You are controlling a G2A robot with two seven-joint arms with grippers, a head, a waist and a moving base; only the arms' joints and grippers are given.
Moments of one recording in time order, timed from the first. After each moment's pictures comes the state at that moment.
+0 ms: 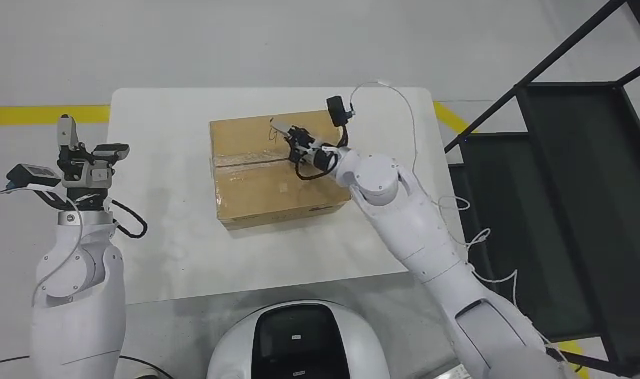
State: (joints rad) left arm 1.40 -1.29 -1.73 -1.60 -0.34 -0.32 -0.25; right arm -0.96 -1.42 1.10 -1.31 0.03 0.15 0.46
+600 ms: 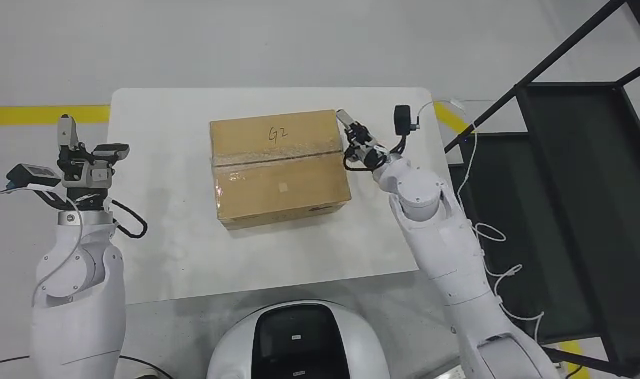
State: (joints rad) left arm 1.40 -1.29 -1.73 -1.60 -0.34 -0.32 -0.25; right arm -1.17 -1.37 1.34 -1.50 -0.04 0.25 0.30
